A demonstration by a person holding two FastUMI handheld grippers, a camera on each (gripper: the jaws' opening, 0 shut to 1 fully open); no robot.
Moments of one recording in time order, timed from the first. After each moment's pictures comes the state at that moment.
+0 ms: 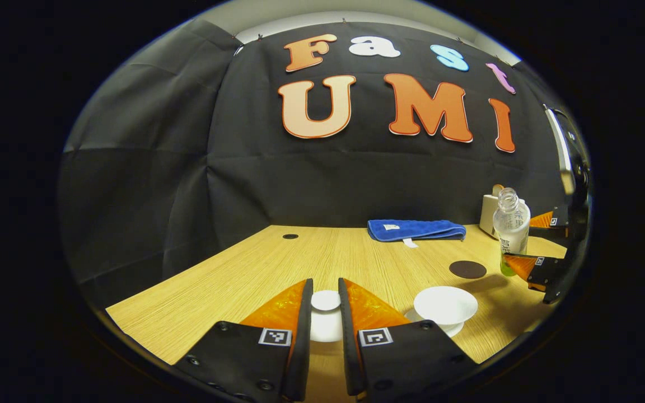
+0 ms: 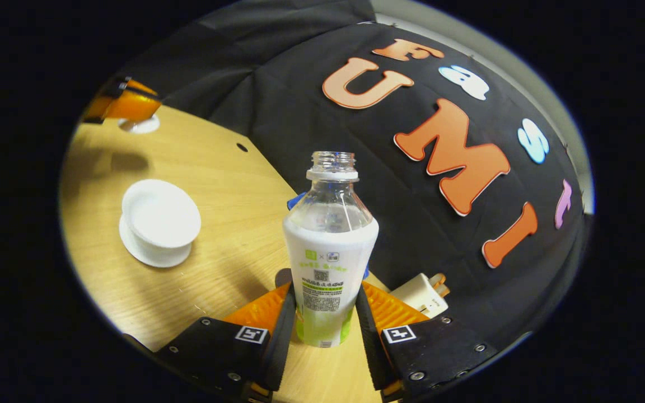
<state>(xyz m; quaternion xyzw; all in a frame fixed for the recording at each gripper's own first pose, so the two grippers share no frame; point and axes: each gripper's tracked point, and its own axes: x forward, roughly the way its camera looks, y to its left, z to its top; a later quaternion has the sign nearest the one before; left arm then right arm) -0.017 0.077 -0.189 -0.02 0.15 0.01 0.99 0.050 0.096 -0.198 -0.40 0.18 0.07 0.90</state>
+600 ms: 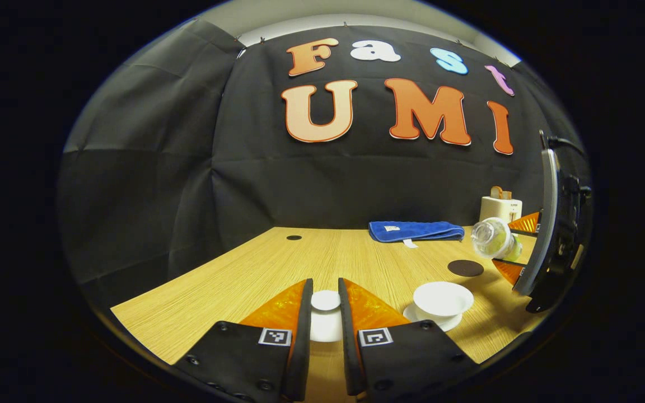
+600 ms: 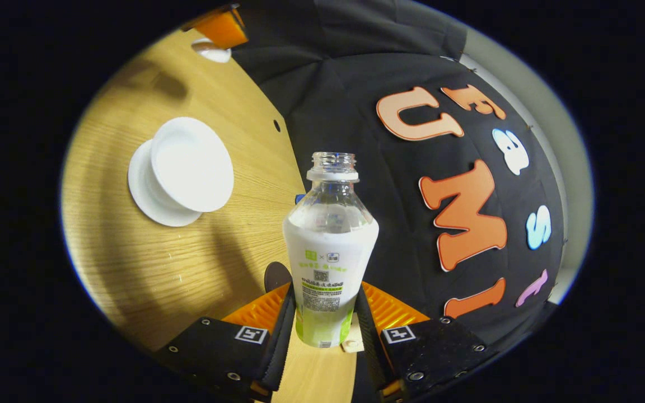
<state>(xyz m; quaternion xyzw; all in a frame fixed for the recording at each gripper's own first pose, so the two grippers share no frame) -0.034 0.084 -0.182 -0.02 0.14 0.01 0.99 0.051 0.117 -0.196 -0.58 0.11 0.09 0.80</state>
